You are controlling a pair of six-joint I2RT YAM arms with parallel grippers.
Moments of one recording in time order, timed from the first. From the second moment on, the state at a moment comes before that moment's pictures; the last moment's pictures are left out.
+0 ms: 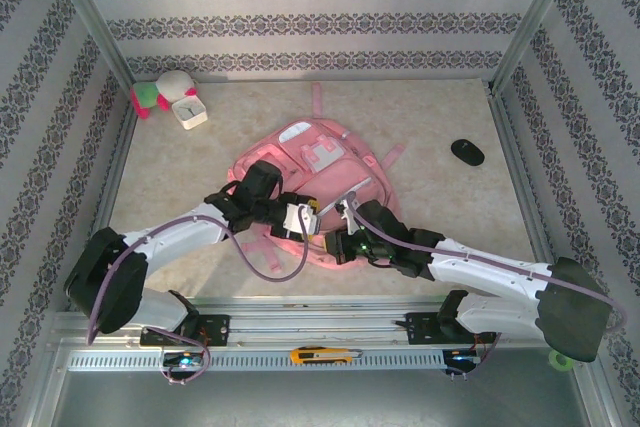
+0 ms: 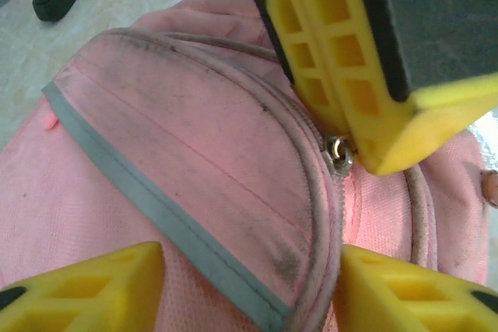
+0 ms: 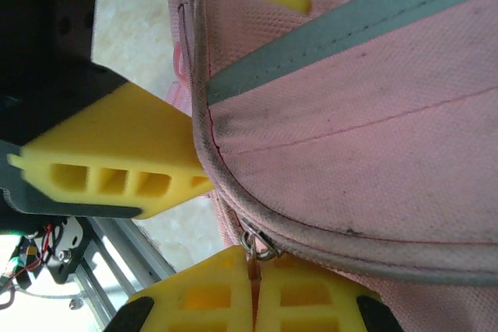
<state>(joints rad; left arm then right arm) -0.62 1.40 0.78 -0.16 0.57 1.06 0.91 1.12 0.55 -0.12 -0.19 0.65</state>
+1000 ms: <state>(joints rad) -0.64 1.37 0.71 -0.01 0.53 0.80 0.86 1.15 0.65 -0.29 -0.11 0.55</state>
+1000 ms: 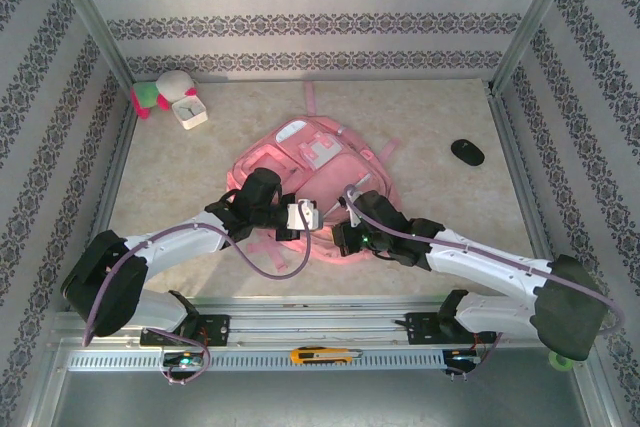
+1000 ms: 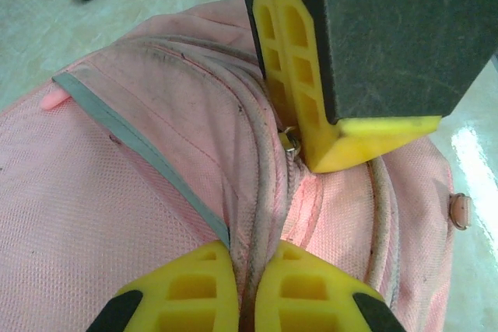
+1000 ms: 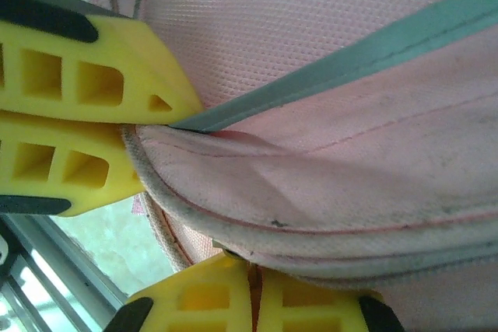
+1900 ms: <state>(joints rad) -0.38 1.04 0.69 -0.47 0.53 0.98 0.89 1.09 0.61 -0.15 -0.23 0.53</state>
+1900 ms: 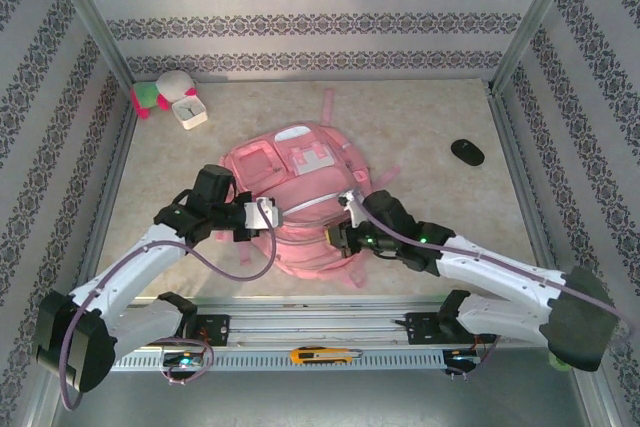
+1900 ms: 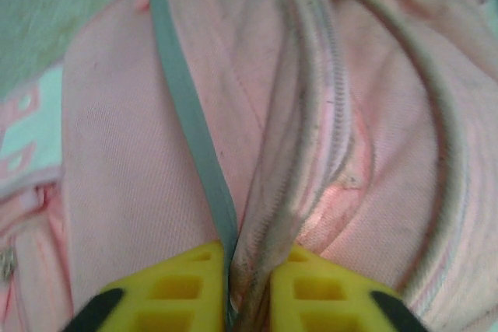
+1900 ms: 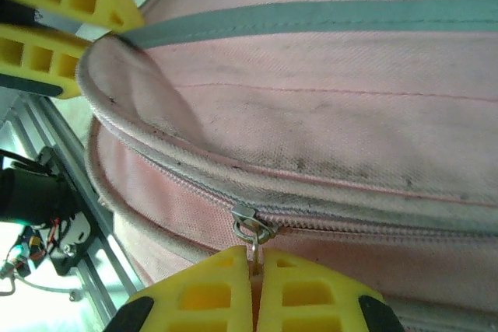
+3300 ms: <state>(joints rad) -0.54 1.00 0.68 -0.46 0.32 0.89 0.67 1.11 0.55 -0.08 -0.45 0.53</state>
